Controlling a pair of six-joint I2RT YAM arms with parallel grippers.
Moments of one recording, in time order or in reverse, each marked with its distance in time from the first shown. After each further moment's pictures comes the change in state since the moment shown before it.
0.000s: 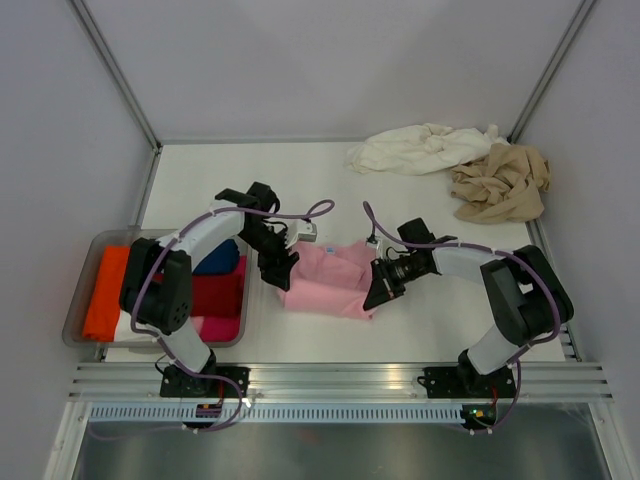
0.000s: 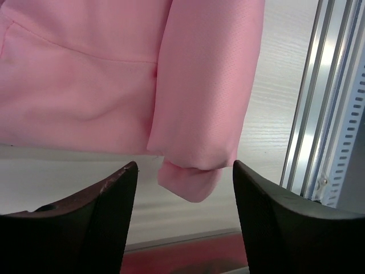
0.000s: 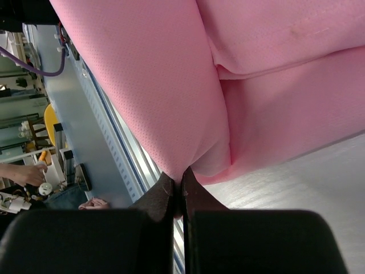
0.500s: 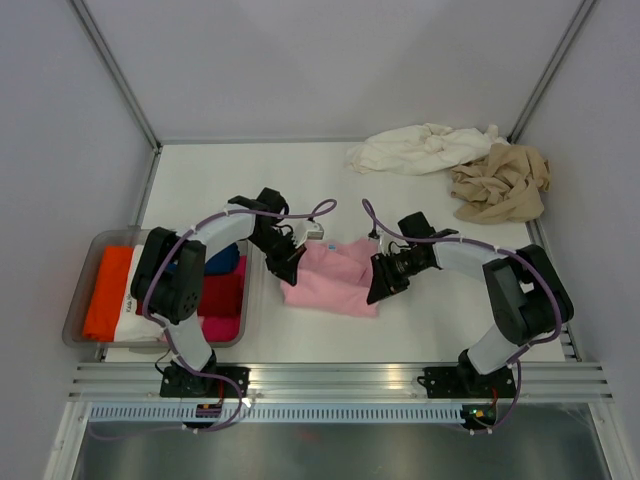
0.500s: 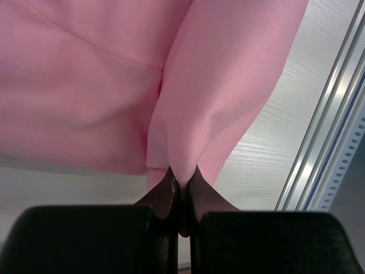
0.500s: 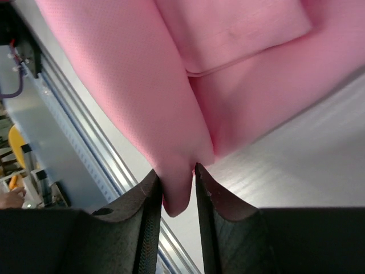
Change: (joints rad) left arm -0.031 0.067 -0.043 0.171 -0.017 -0.249; right arm -0.020 0.012 0.053 -0.061 0.121 -0.010
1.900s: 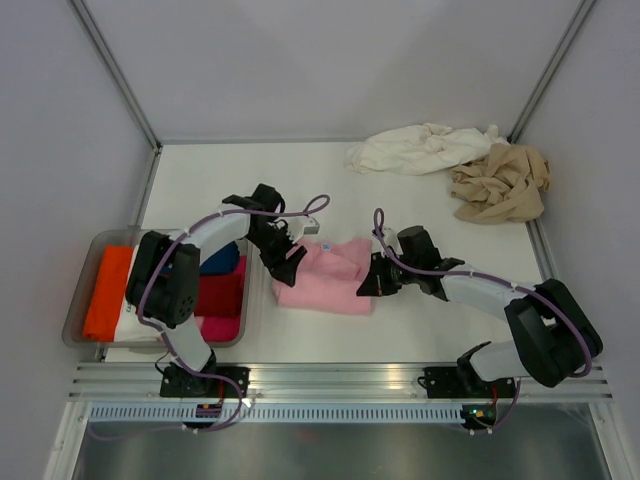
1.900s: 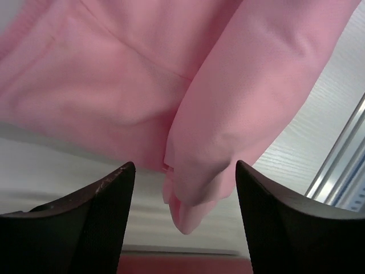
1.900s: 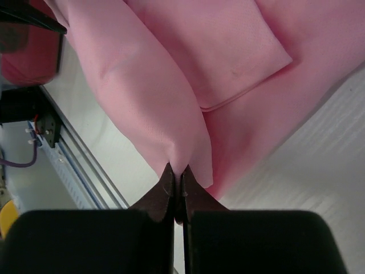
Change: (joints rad) left arm 0.019 -0.008 -0.005 0.038 -0.111 -0.089; right arm 0.130 -0.246 -0.233 0.457 0.261 0.381
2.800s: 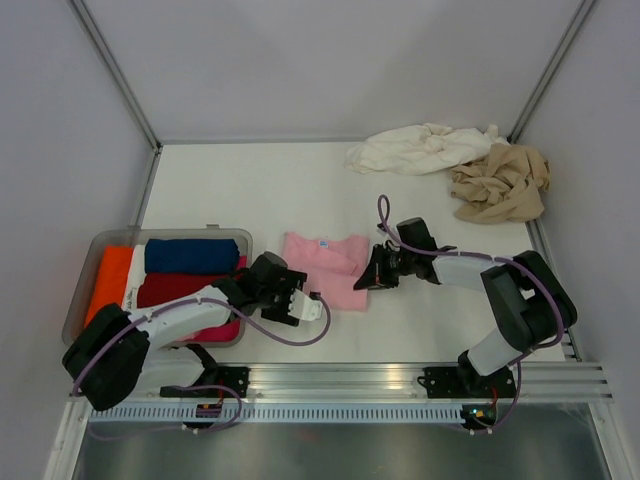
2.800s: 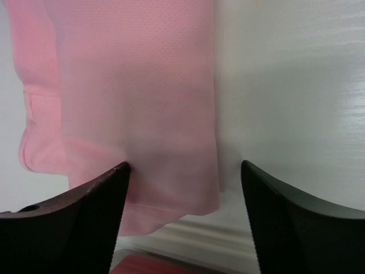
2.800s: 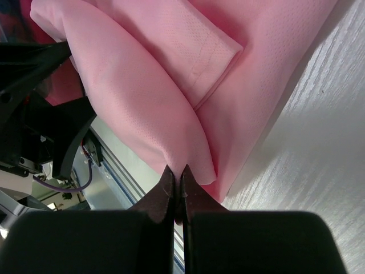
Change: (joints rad) left arm -0.341 -0.558 -0.677 0.616 -0.413 0.480; right arm -0.085 0.202 0.092 0.008 -0.121 0.237
